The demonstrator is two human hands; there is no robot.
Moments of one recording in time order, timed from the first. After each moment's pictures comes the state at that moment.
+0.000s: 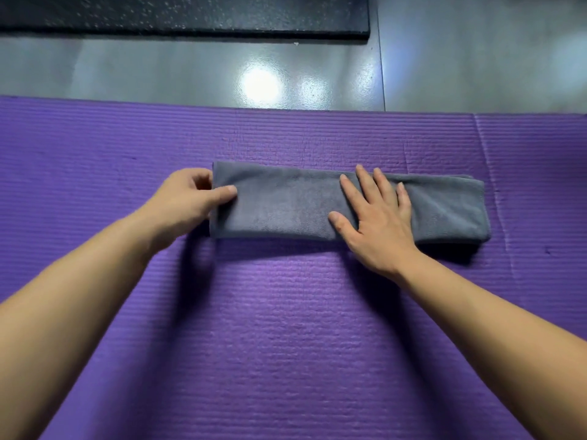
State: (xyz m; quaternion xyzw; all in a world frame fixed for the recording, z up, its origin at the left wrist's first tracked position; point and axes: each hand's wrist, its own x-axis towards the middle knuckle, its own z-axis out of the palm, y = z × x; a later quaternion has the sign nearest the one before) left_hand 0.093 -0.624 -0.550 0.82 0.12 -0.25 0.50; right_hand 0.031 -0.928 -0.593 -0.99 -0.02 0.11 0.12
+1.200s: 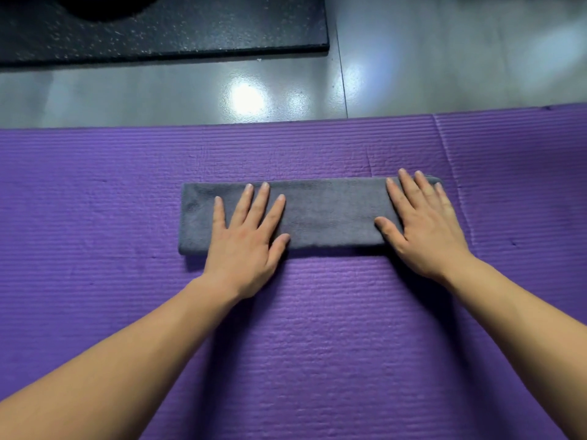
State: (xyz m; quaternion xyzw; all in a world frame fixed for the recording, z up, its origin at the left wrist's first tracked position) left_hand 0.036 -0.731 -0.601 0.97 -0.21 -0.09 0.01; right_hand 0.011 -1.048 -0.597 -0.99 0.00 0.10 0.05
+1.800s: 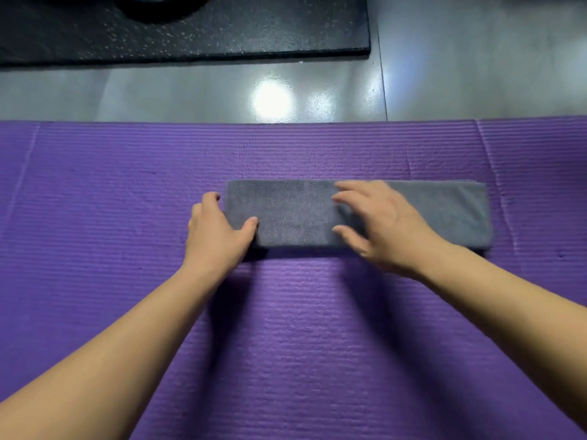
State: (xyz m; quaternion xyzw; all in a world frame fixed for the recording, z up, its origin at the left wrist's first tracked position) left_hand 0.050 -0.654 -0.572 0.94 0.15 -0.09 0.28; right_hand 0.041 -0.936 -0.555 -0.95 -0.23 0.00 0.19
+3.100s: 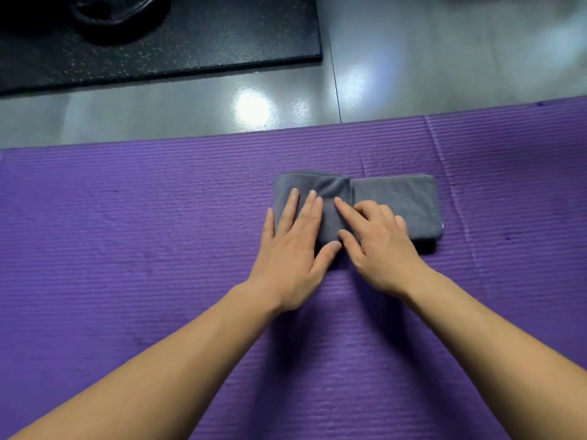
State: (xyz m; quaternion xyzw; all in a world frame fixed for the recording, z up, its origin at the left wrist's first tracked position) left_hand 0.009 -0.798 -0.560 0.94 -0.23 -0.17 0.20; right_hand -0.008 -0.982 -0.575 -0.97 -0.03 0.06 0.21
